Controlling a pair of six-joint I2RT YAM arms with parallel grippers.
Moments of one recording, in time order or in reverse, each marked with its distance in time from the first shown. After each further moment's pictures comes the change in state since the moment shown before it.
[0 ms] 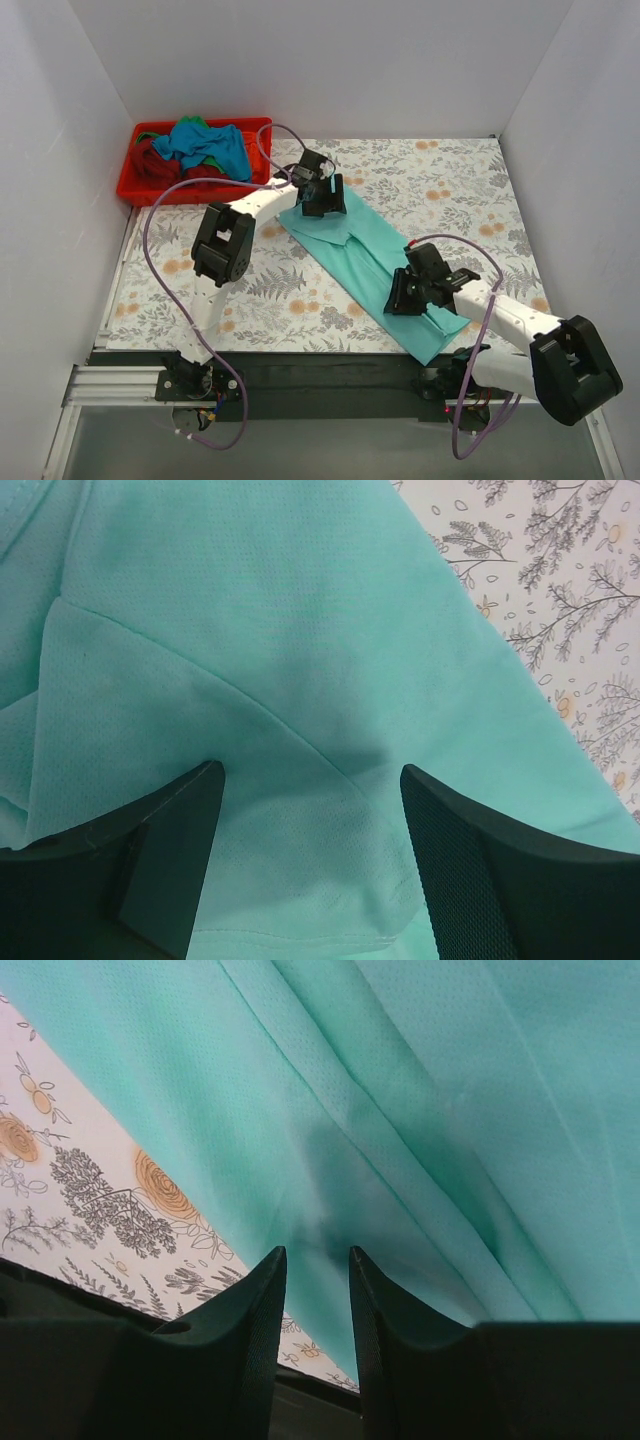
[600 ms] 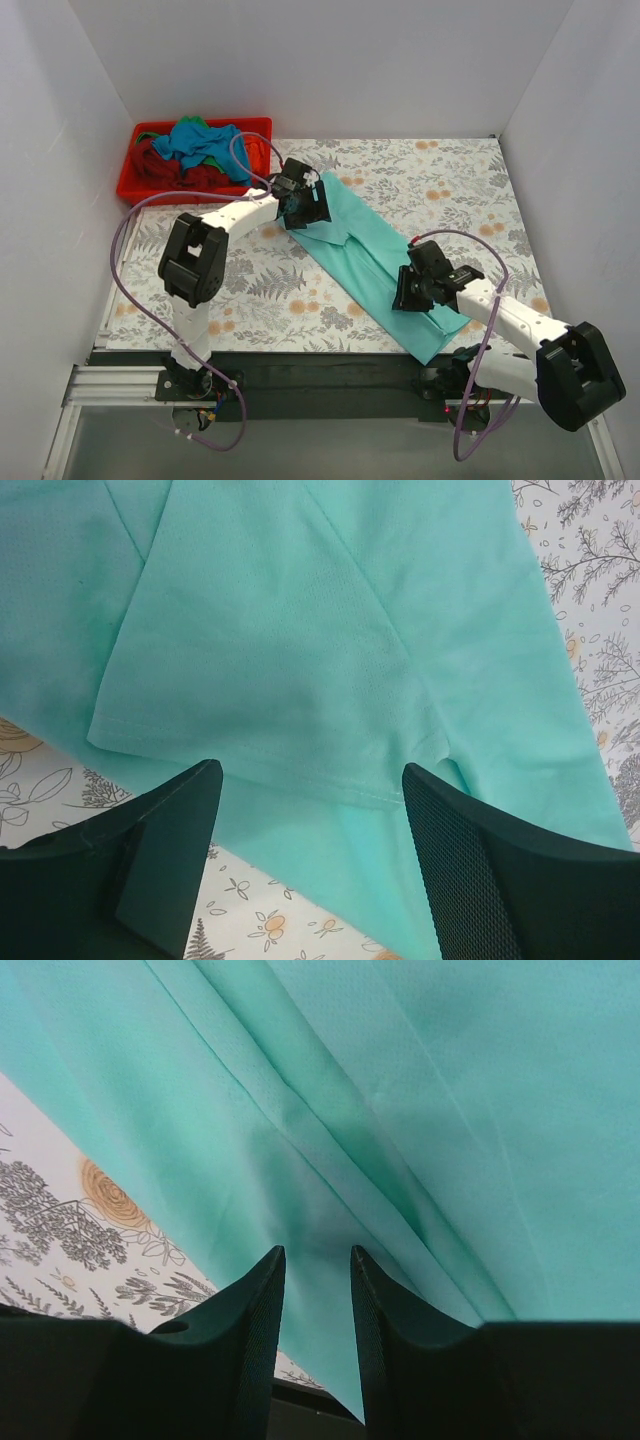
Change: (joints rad) left arm 0.002 -0.310 -0.336 -0.013 -0.091 -0.135; right arm 0.004 -0.035 0.051 -0.103 0.120 -0.066
